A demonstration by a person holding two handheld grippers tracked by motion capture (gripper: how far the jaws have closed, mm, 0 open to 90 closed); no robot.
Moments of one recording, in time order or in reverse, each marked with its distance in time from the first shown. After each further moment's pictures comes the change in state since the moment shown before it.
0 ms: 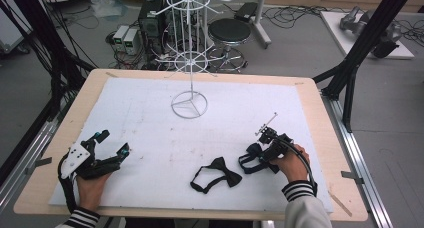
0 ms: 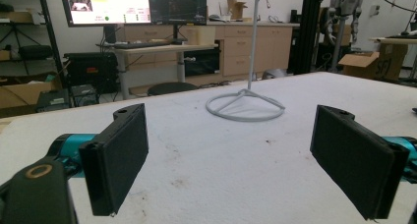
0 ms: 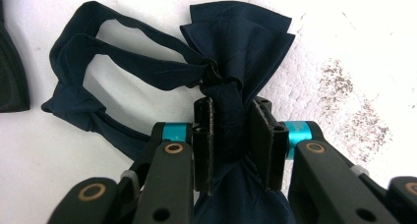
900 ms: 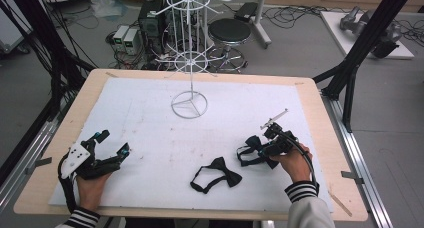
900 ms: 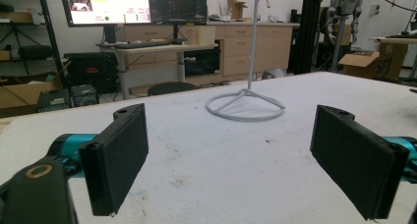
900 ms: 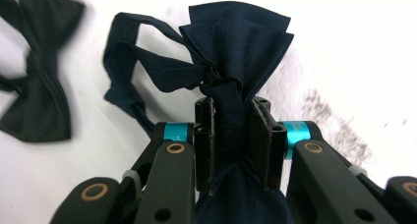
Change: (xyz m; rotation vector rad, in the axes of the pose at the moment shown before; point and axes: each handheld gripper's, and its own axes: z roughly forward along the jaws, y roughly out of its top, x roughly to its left) left arm 0.000 0.000 0.000 0.002 0.001 0.002; right arm -0.004 -0.005 -0.020 -0.194 0.043 0.074
